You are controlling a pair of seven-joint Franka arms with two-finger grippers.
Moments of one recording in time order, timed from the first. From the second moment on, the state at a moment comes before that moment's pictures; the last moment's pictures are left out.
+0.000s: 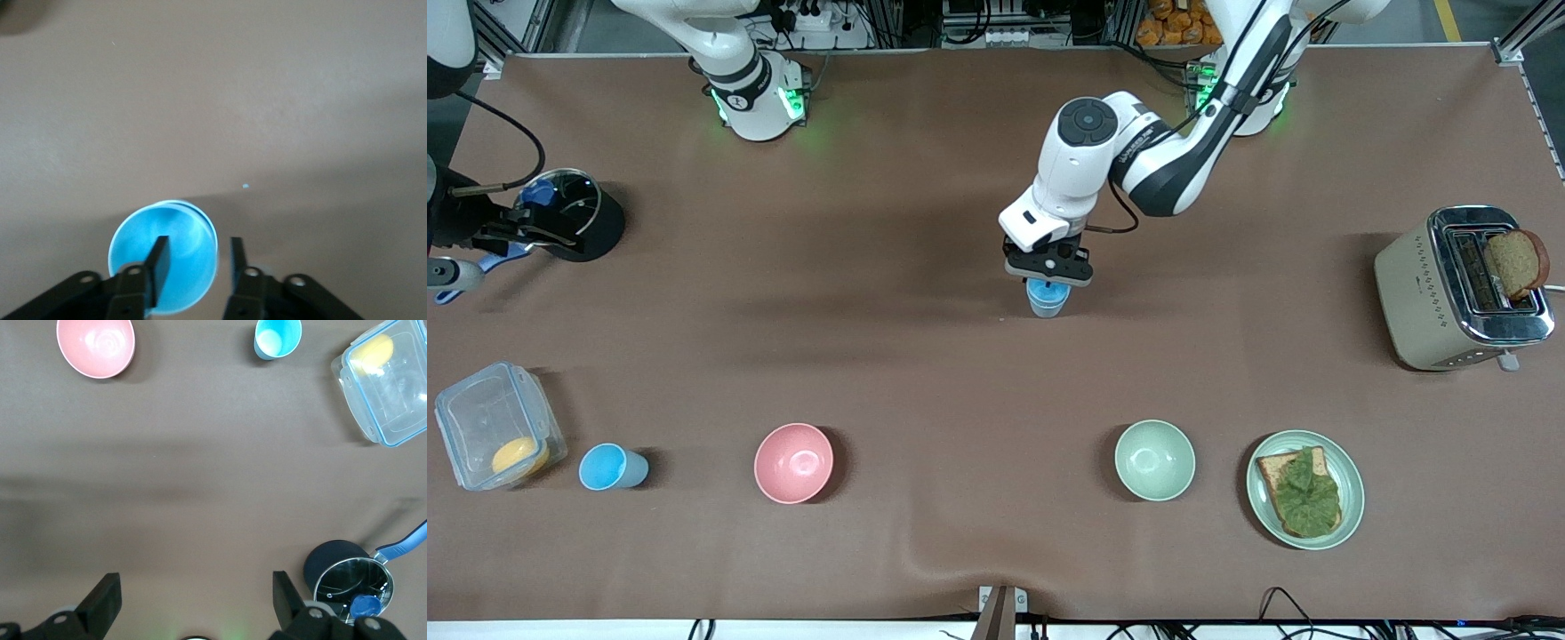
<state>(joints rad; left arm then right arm) -0.51 0.34 -0.28 -1.98 0.14 2.51 -0.73 -0.02 0.07 -0.02 -1.54 -0.01 1.48 -0.07</state>
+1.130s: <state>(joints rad) -0.03 -0.18 -0.21 -1.97 0.12 1.94 -0.47 -0.03 0.08 -0.02 -1.54 -0.01 1.48 -0.07</state>
